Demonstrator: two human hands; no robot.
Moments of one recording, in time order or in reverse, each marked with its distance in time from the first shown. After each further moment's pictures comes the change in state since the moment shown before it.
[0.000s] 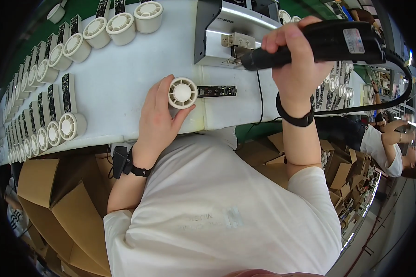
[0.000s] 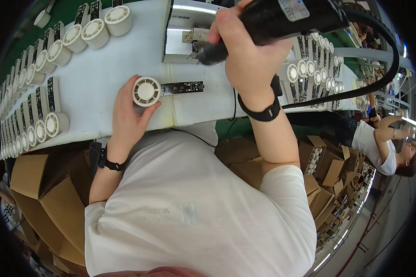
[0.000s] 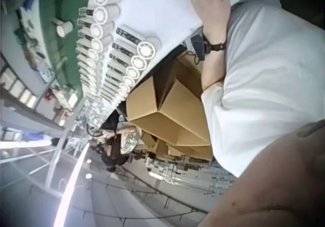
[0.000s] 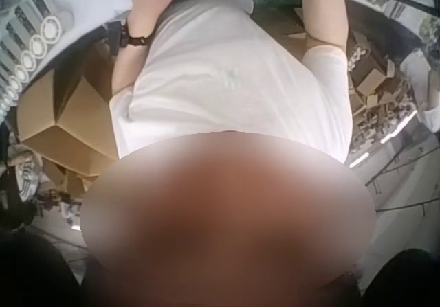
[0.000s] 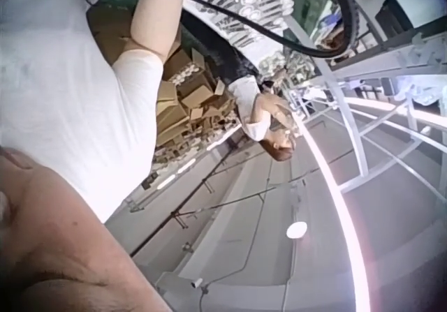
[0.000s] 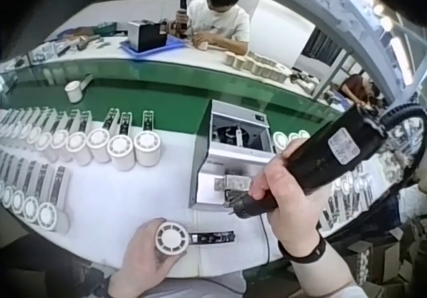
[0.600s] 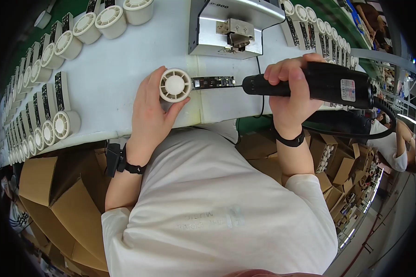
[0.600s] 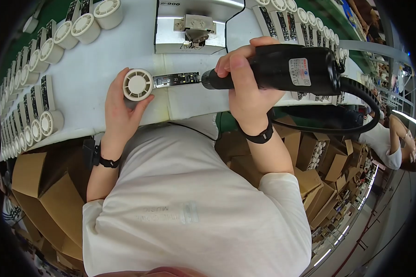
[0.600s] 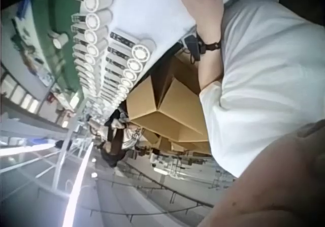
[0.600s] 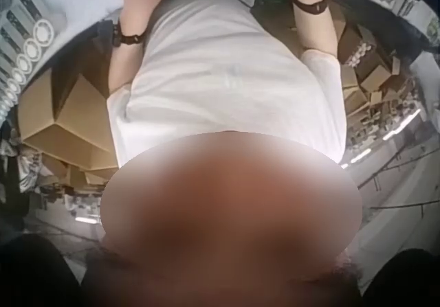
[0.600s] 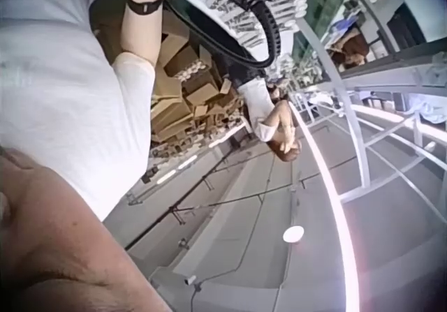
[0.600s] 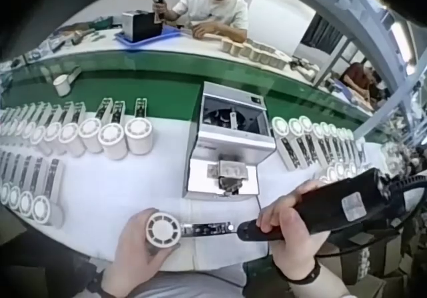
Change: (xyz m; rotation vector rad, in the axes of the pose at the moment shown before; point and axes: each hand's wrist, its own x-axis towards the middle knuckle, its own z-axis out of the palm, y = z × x) left_hand 0.001 0.001 0.002 -0.002 0.002 -0.012; right_hand -0.066 -0.004 -0.022 -0.007 0.072 0.108
